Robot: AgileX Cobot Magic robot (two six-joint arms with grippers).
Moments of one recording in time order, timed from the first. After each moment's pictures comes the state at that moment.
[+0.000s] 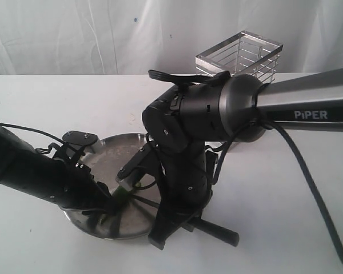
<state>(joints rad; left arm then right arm) -0.29 1.73 -0.73 -1.22 0.40 1.22 0.85 1.91 -1.30 -0.10 1.06 -0.12</state>
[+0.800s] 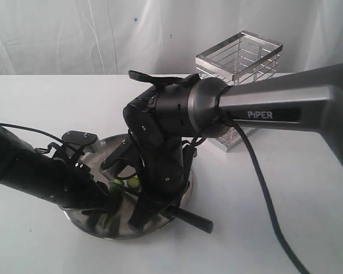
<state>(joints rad) -0.29 1.73 -0.73 -1.23 0.41 1.22 0.85 2.04 -1.45 -0.10 1.03 -0.12</state>
